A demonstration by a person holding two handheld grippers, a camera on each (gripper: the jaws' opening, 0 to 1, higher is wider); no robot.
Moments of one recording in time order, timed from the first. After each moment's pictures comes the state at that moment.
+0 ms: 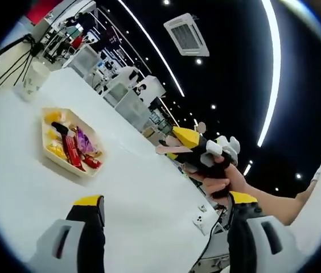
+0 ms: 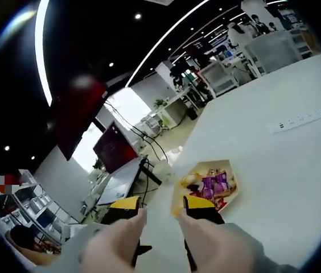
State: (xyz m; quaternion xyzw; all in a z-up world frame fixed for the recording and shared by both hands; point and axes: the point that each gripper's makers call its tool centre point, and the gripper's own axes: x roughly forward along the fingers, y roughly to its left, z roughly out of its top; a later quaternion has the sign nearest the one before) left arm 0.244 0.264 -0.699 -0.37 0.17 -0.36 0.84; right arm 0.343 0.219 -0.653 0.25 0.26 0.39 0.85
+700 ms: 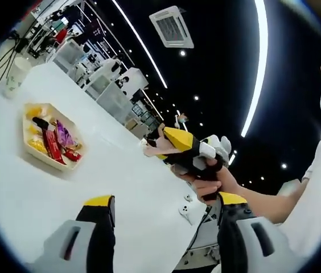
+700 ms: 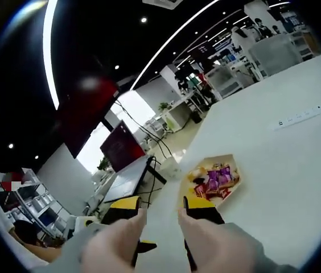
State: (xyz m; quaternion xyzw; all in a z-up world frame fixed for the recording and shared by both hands) left arm 0.222 0.246 -0.689 -0.37 0.17 -0.42 0.81; right arm 0.306 0.208 -0.656 0.26 0.24 0.40 0.84
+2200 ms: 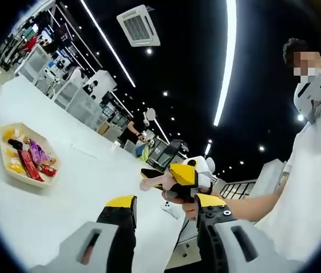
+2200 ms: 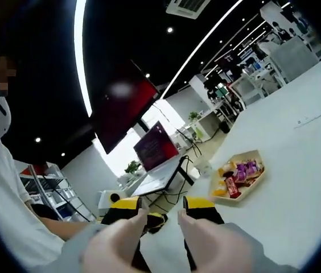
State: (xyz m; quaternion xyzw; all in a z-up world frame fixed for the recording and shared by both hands) left arm 0.195 0.238 -0.658 -0.32 0.12 -0.52 0.78; right arm 0.227 0.212 -0.640 0.28 0.17 0.49 0.81
